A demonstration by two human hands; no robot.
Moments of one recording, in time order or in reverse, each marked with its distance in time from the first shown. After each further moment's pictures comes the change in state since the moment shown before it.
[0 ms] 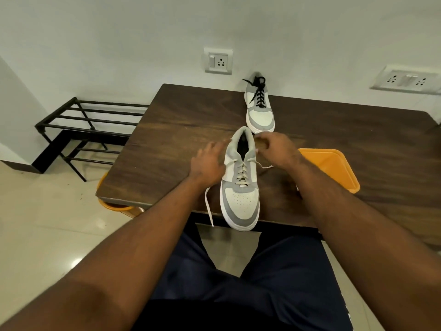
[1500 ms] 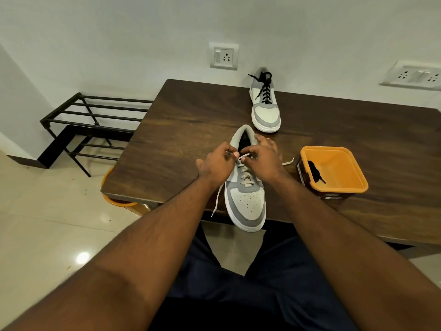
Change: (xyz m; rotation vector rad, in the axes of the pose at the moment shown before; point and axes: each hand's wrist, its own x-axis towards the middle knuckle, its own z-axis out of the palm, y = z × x) left_hand -0.004 0.010 0.013 -0.287 0.072 -0.169; right_hand -0.015 -0.023 0.051 0.163 0.057 -0.020
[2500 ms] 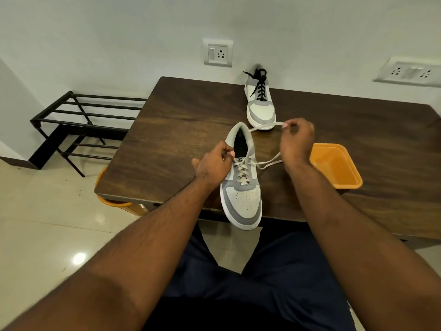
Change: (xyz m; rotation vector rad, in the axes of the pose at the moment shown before) left_hand -0.007 0.005 0.001 0.068 -0.015 0.016; right_hand 0.014 0.022 -0.044 0.384 0.615 0.294
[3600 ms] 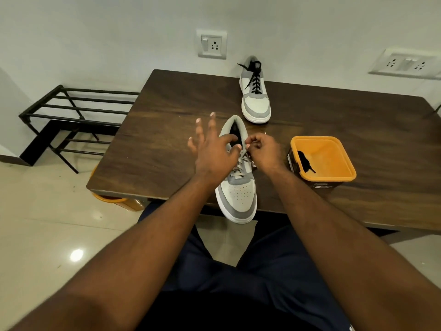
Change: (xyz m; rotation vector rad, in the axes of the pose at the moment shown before) left_hand -0.014 0.027 -0.005 0.173 0.118 0.166; right_hand -0.035 0.019 0.023 -0.048 -0.482 0.014
